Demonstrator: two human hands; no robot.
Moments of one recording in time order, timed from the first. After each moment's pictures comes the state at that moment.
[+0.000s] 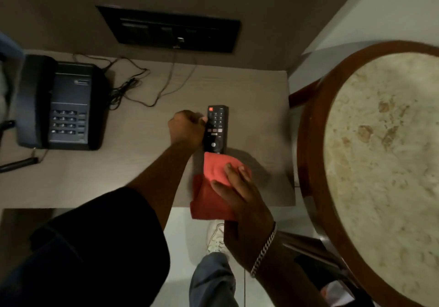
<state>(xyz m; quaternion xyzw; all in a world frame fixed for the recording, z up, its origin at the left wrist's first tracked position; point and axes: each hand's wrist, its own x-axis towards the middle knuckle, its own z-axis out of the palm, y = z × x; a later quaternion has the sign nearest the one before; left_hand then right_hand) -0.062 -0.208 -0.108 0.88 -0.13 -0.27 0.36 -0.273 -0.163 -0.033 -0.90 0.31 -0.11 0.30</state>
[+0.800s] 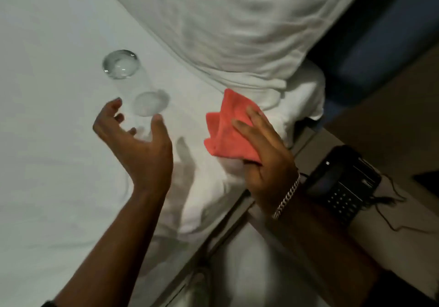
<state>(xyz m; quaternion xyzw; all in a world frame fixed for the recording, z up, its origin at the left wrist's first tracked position) 0.210 0.331 0.060 0.77 0.19 0.30 0.53 0.171 0.153 0.062 -0.89 -0.08 -0.17 0.42</state>
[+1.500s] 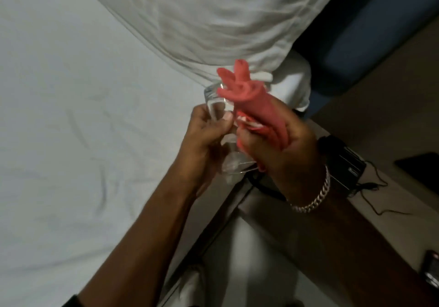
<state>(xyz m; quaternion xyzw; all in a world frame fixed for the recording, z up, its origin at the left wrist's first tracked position) 0.215 0.266 0.074 0.45 0.00 -0.21 0.87 0.185 0.133 0.101 -0.73 -0.03 -0.05 0.68</state>
